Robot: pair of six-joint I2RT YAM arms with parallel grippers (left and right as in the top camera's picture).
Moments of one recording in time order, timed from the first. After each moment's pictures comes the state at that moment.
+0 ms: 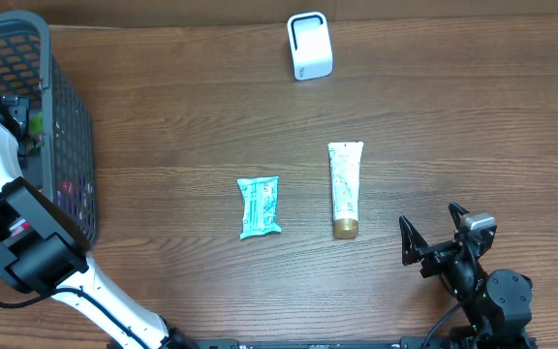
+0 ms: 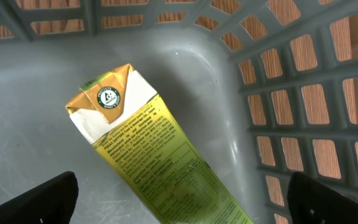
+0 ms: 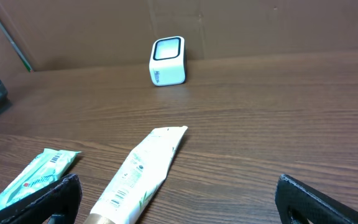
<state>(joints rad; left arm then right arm) 0.65 2.19 1.82 -0.57 -0.13 -0.92 0.11 0.01 0.11 -0.30 -0.23 0.15</state>
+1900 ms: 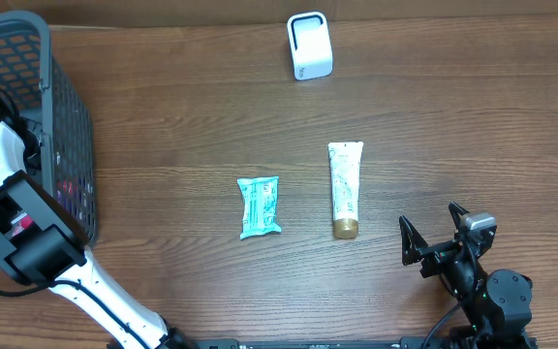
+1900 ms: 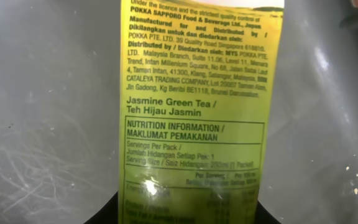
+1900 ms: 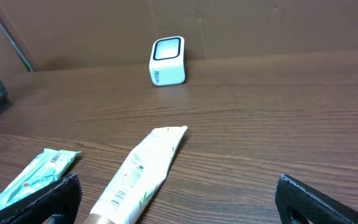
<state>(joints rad) 0.65 2.26 1.82 -0.70 -0.06 -0.62 0.11 0.01 0.11 -0.30 -0.23 0.15</state>
